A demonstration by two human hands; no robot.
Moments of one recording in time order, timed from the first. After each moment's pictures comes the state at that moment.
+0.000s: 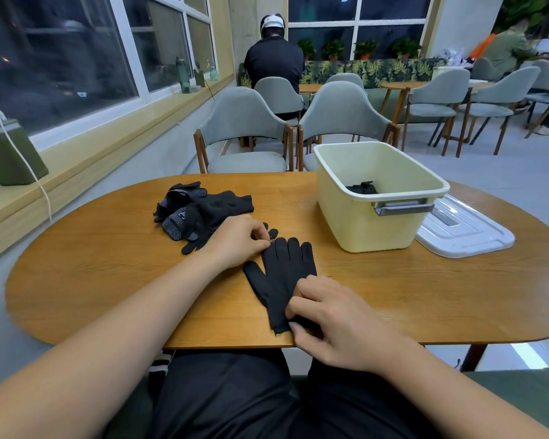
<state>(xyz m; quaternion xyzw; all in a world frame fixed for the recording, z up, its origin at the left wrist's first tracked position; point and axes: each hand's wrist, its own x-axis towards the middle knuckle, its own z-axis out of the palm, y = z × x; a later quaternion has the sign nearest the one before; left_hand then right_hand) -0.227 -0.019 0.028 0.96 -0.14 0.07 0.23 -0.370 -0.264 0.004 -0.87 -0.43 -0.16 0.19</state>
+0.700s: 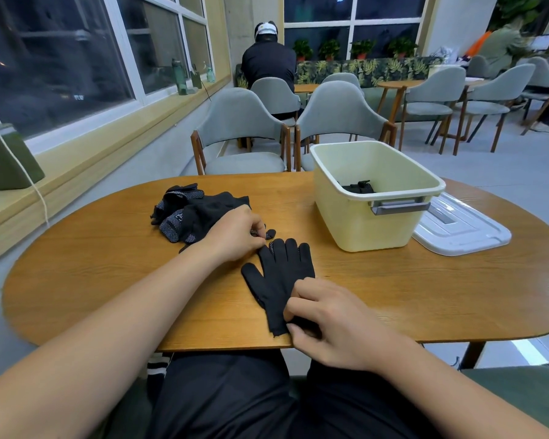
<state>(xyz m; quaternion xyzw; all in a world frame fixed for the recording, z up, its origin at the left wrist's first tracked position) -0.215 -0.024 0.039 0.97 -0.16 0.07 0.18 -0.372 -0.265 0.005 -0.87 -0.42 -0.15 0.20</state>
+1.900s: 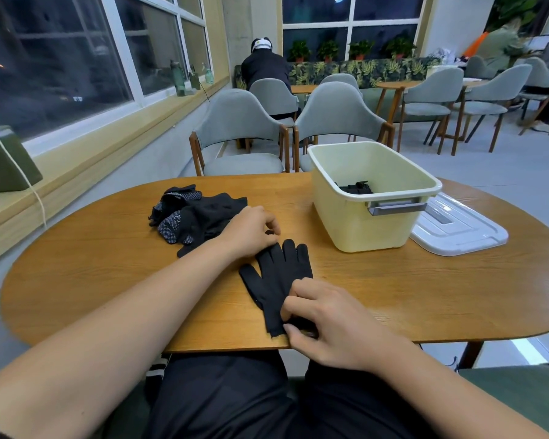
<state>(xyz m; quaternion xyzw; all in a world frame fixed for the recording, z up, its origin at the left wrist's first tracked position) -0.202 -0.050 0.036 0.96 -0.19 0.07 0.19 -0.371 -0.264 0.004 -0.88 -0.41 -0.13 0.20</state>
